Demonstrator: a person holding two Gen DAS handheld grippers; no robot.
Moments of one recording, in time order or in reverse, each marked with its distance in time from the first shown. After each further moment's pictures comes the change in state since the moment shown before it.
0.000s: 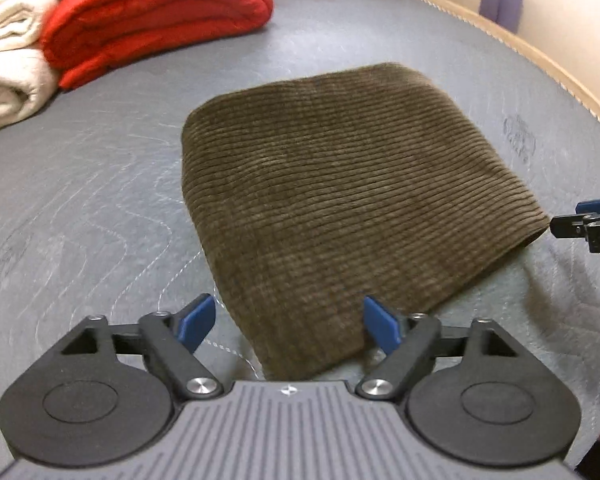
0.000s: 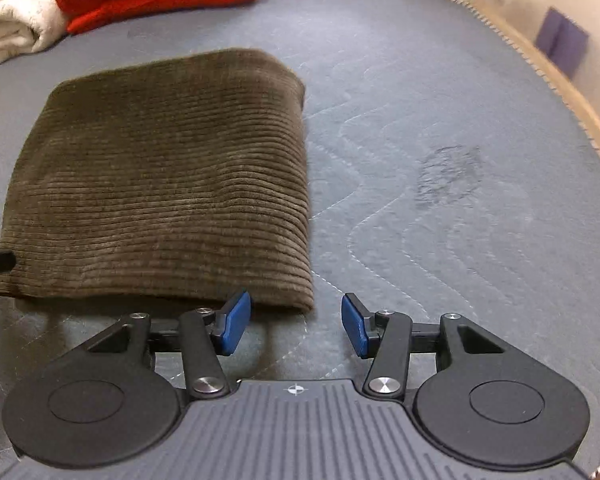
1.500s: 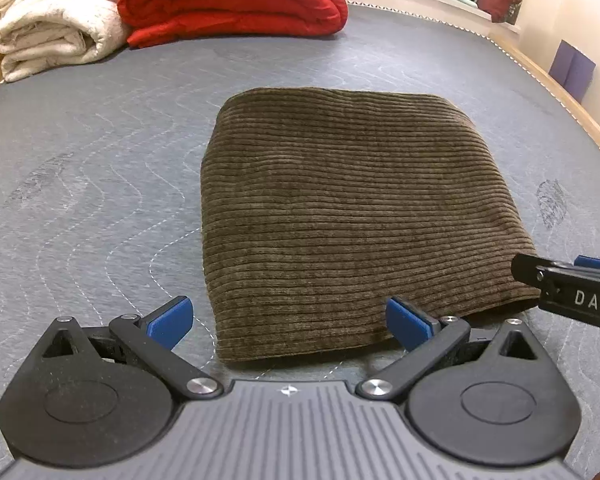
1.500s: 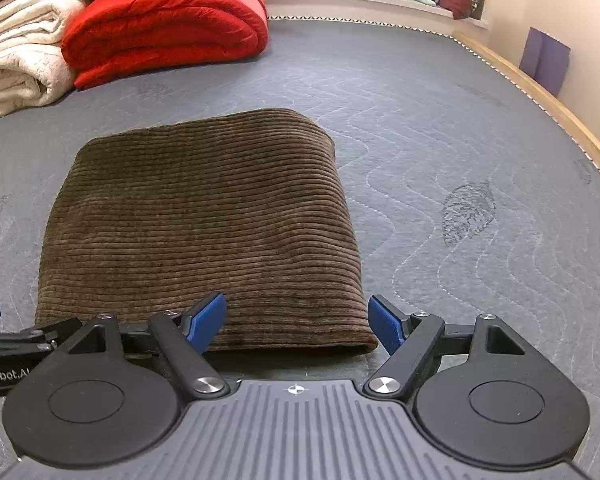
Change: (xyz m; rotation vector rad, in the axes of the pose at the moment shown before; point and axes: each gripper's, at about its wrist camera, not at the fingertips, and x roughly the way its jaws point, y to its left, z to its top) left arm -0.006 -0.026 0.007 -0.257 0.001 0.098; right arm -0.017 0.040 0.009 0.072 -0.136 0.018
